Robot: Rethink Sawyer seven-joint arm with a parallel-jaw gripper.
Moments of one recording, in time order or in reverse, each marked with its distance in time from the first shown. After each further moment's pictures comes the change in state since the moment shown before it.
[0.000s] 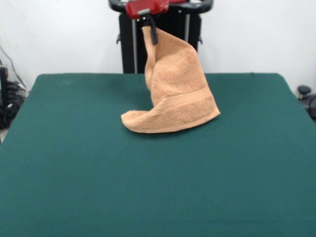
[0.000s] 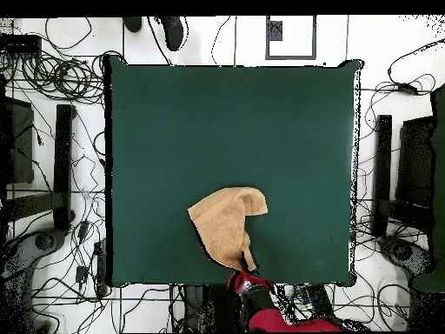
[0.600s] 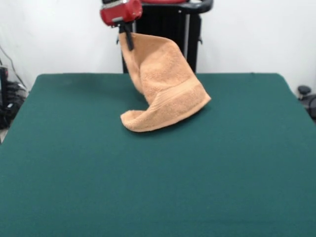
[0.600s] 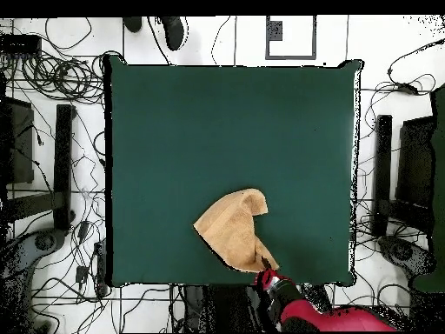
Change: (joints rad) arm -0.413 0.045 0.411 -0.016 -0.041 0.364 -0.007
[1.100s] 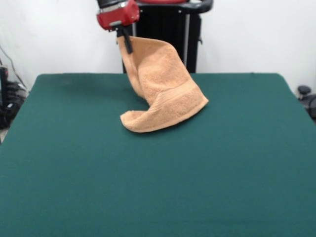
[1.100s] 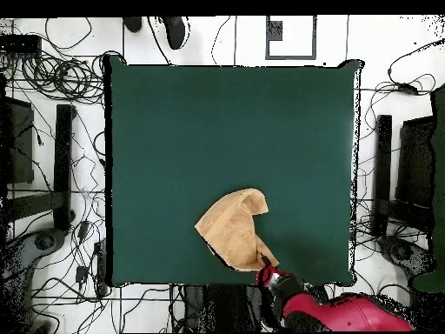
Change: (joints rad) arm -0.057 0.035 0.138 -0.015 -0.064 0.099 0.000
